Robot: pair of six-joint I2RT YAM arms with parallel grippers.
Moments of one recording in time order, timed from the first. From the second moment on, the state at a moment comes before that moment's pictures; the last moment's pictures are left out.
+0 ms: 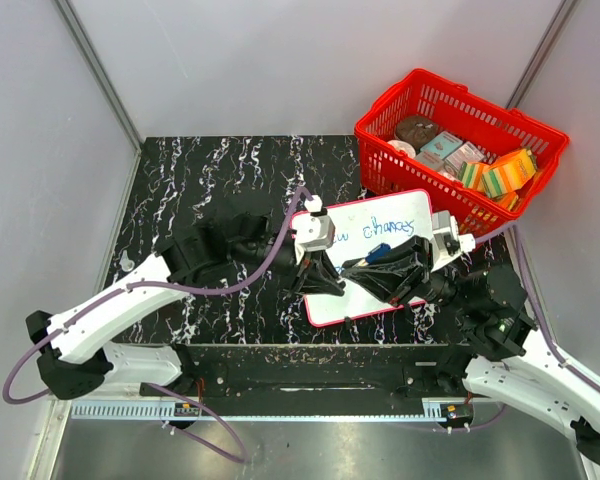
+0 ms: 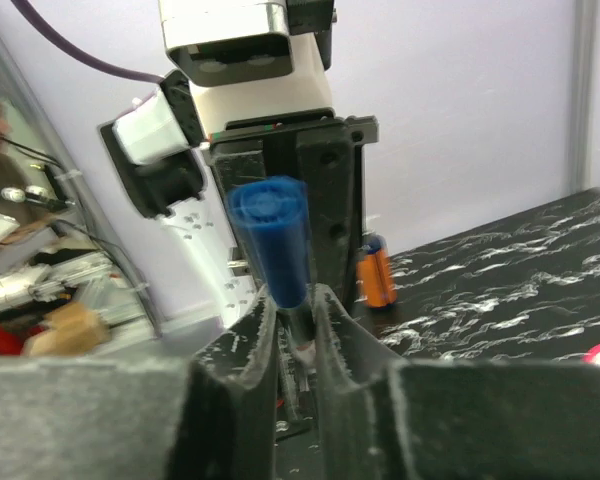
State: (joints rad) left arm -1.01 1.20 1.39 -0.52 0.75 0.09; right arm 0.91 0.59 0.74 0.24 -0.34 0.43
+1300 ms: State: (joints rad) left arm -0.52 1.40 0.54 0.46 0.58 -0.63; right arm 0.91 0.35 0.27 0.46 0.50 0.00
